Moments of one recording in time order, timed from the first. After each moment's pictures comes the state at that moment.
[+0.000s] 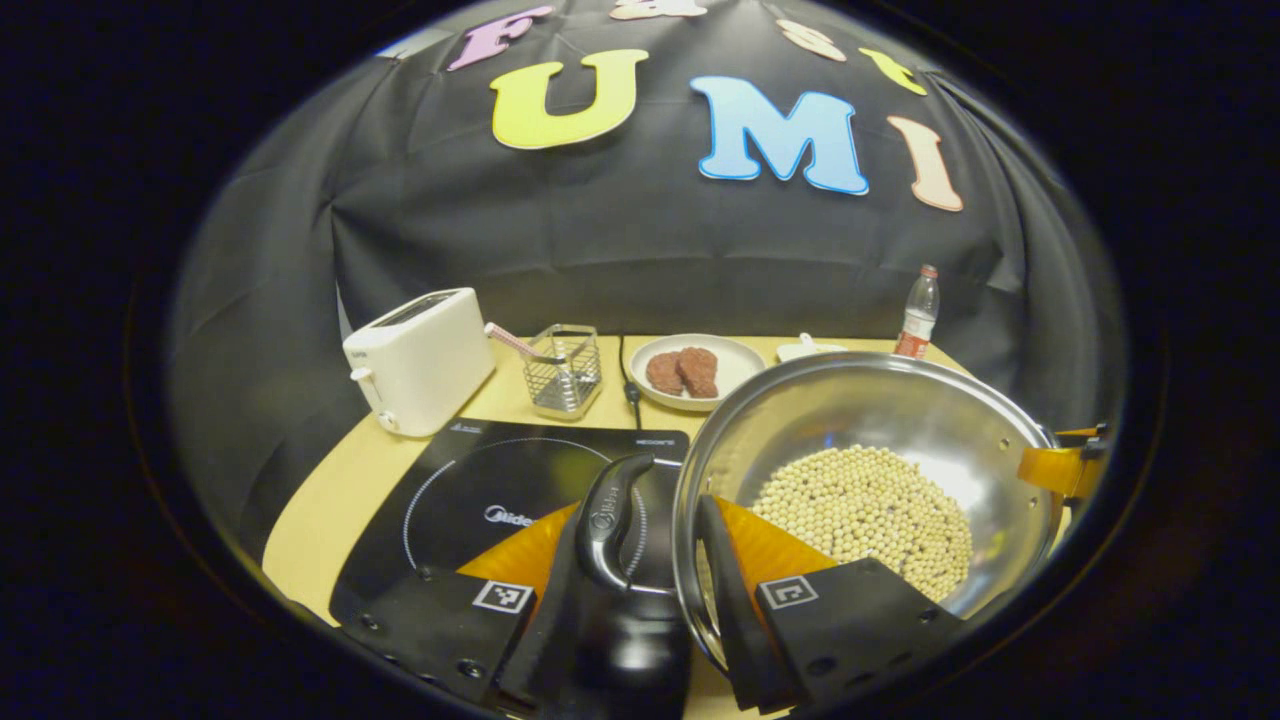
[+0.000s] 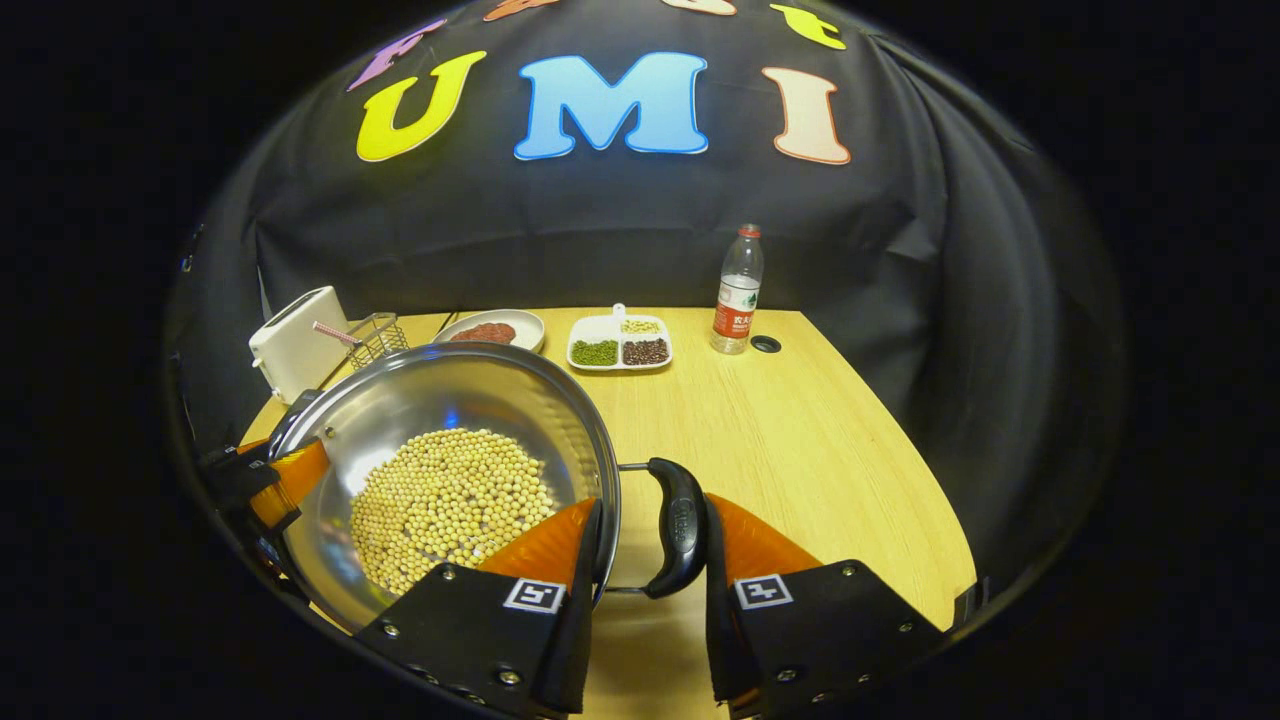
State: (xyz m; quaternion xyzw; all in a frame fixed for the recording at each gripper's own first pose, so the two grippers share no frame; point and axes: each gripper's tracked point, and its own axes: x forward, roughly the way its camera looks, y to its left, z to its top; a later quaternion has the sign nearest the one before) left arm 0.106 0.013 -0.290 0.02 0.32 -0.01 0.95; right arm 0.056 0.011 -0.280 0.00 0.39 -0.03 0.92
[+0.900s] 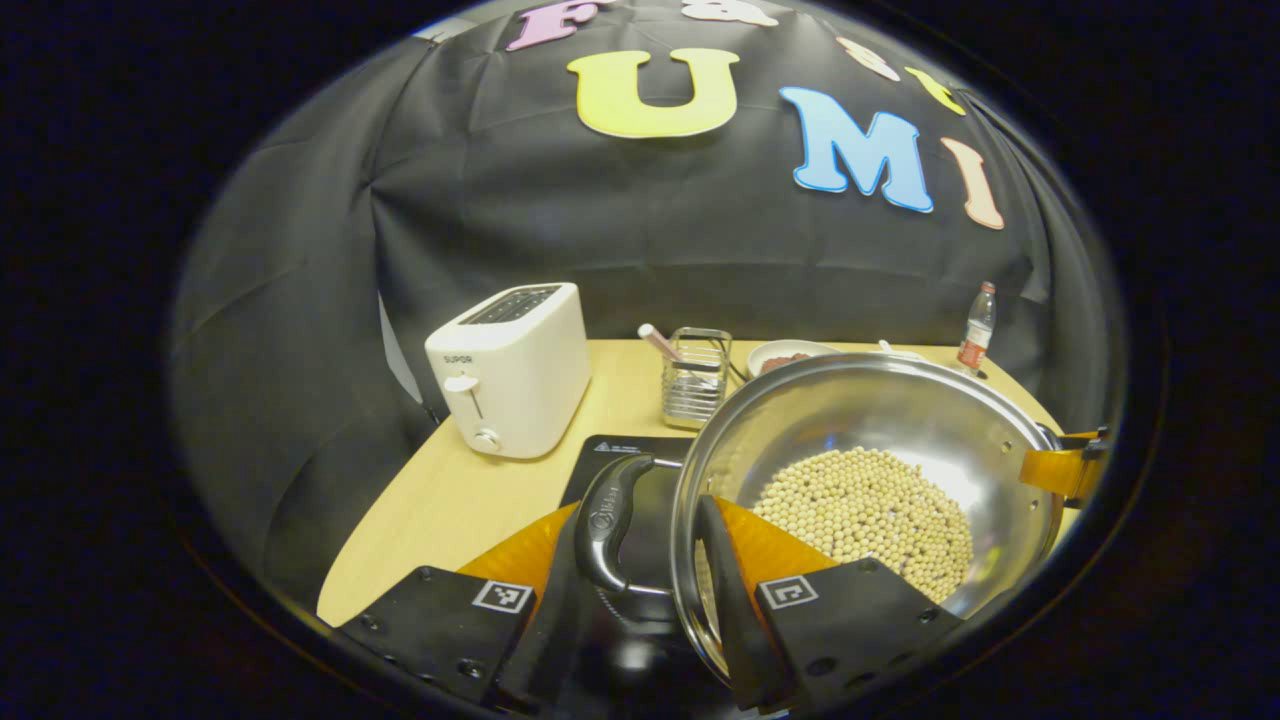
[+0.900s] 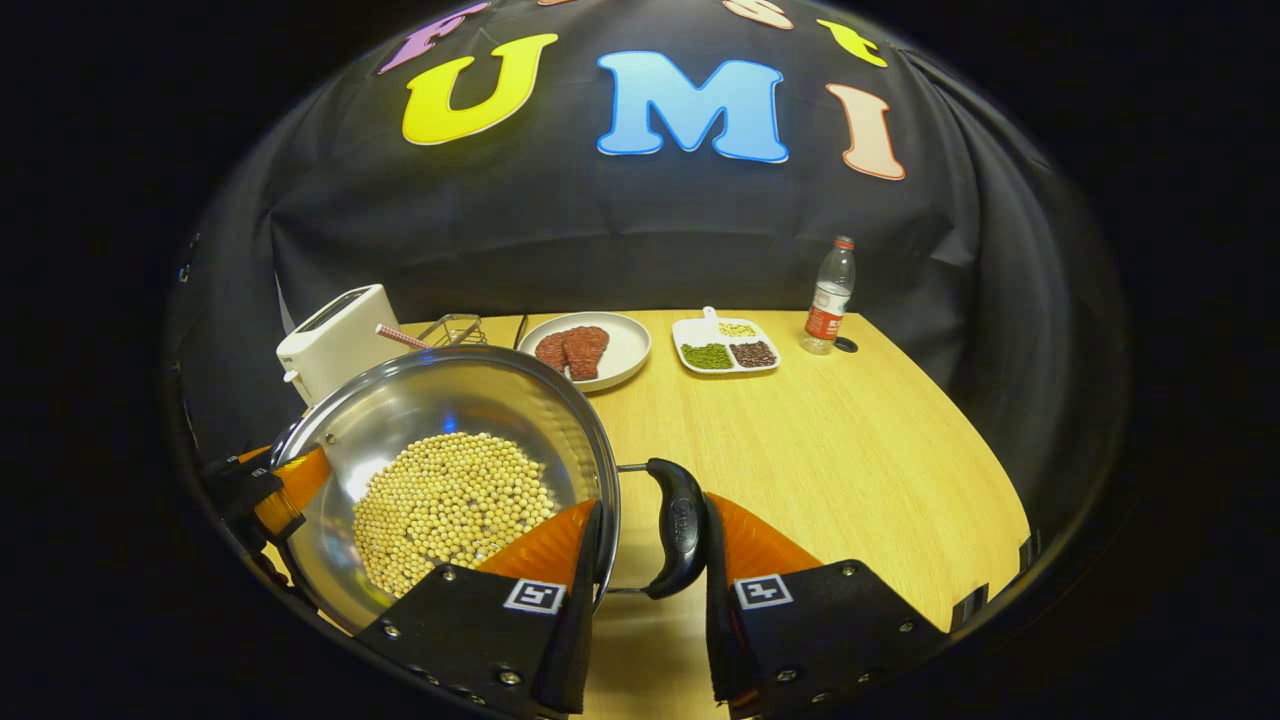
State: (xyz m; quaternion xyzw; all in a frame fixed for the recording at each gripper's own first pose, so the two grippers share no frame) left arm 0.126 0.186 -0.298 0.02 0.32 0.02 0.95; right arm 0.074 0.176 -0.284 0.01 0.40 -0.01 0.92
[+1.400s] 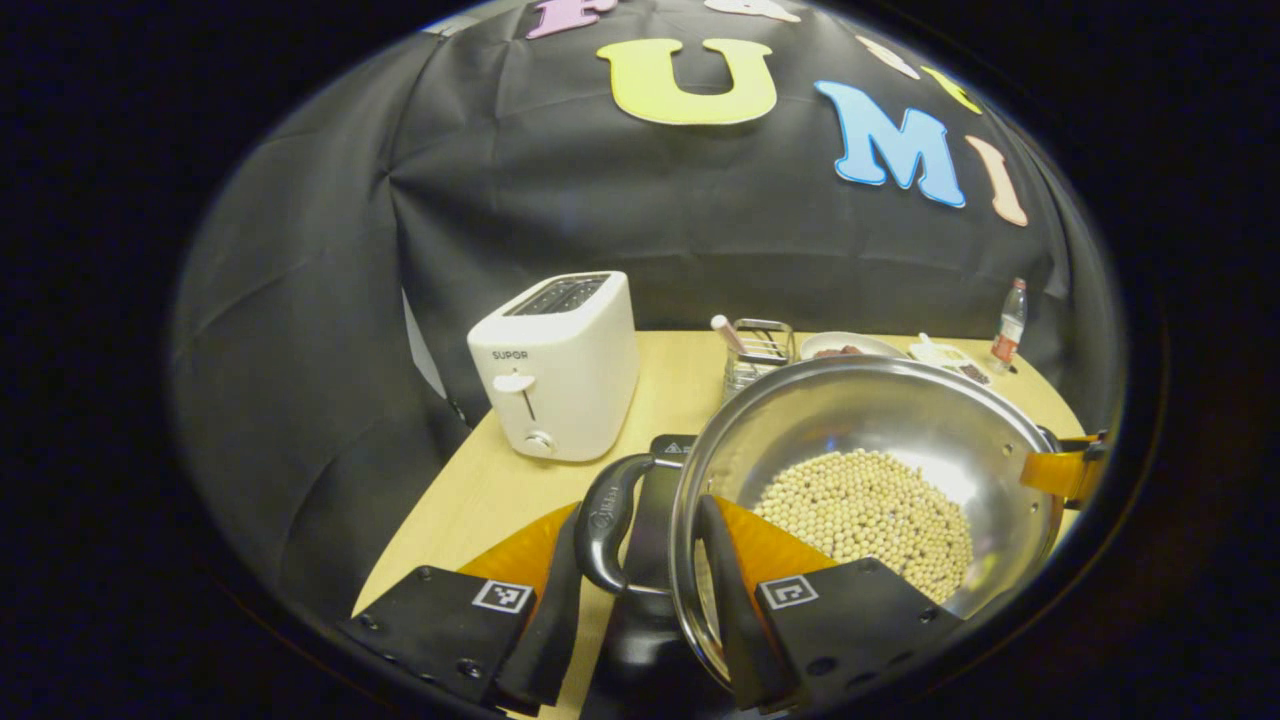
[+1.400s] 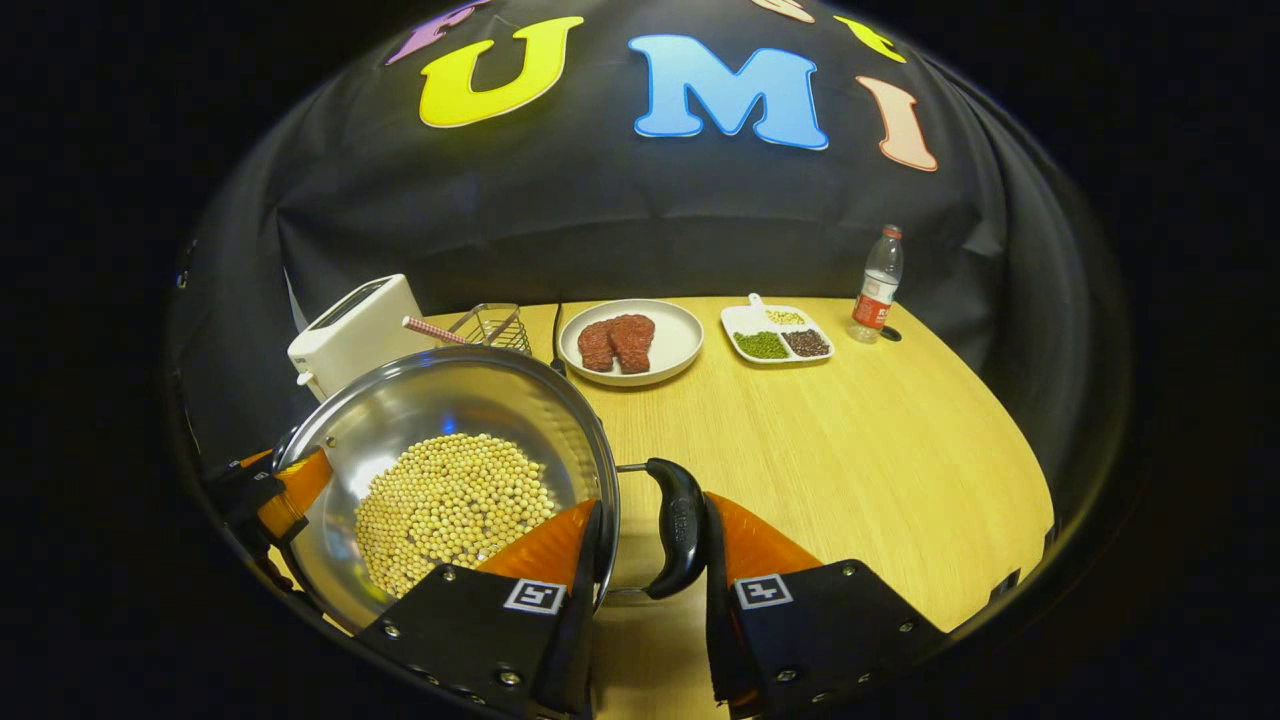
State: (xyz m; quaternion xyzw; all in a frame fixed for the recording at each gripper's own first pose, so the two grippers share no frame) left arm 0.139 0.245 -0.308 0.03 0.33 0.04 0.94; right arm 0.087 0.231 -0.303 0.03 0.42 0.00 0.91
